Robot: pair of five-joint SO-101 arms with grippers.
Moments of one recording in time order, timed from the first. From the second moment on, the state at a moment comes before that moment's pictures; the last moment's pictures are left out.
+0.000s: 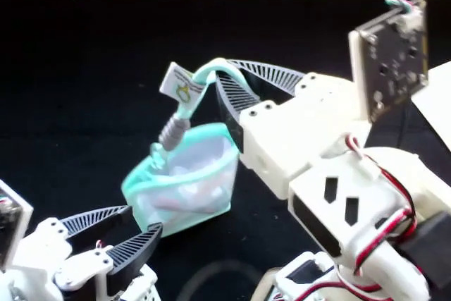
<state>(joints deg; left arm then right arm) 34.2 -80.7 7.6 101.8 -16.0 -42.1 -18.5 -62.8 100.4 -6.3</state>
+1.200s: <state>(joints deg) 22.5 -80.8 9.8 101.8 -34.3 -42.1 -18.4 -59.4 100.5 -6.3</state>
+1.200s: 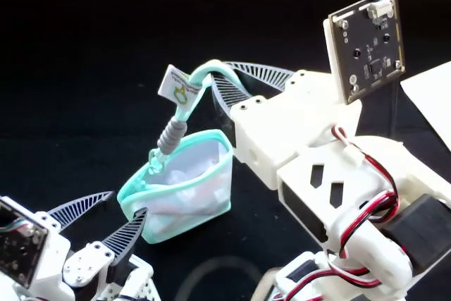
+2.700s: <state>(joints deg) 10.6 -80.9 16.5 101.3 -44.5 -43.1 -18.4 -59.3 100.5 -5.2</state>
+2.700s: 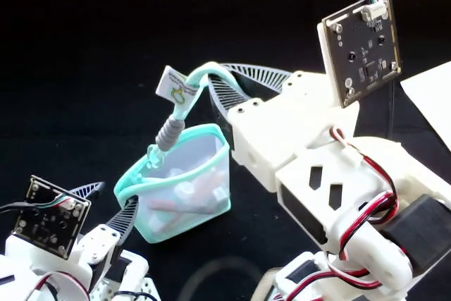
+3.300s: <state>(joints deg) 10.3 -80.9 23.4 96.8 -44.5 -44.3 -18.4 -59.3 100.5 -5.2</state>
